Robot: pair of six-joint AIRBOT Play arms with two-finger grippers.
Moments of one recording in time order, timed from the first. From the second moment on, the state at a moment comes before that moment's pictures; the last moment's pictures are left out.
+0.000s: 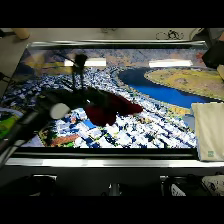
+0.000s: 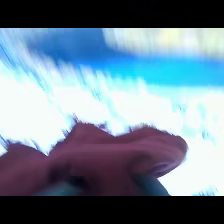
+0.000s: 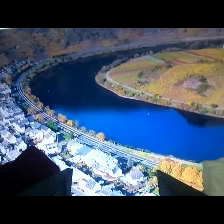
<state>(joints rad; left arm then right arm) -0.70 -1.25 1.21 1.46 -0.64 -1.86 -0.06 -1.09 1.79 -1.50 1.41 1.63</state>
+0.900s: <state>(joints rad) -0.12 -1.42 1.01 1.06 -0.84 -1.76 -0.06 -1.51 1.37 -1.19 1.47 1.56</state>
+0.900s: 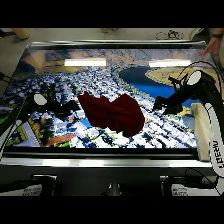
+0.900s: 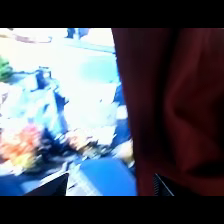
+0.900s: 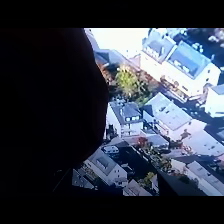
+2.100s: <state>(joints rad) -0.13 -1.61 1.17 0.84 -0.56 -1.70 0.06 -1.69 1.19 -1.01 1.24 1.49</state>
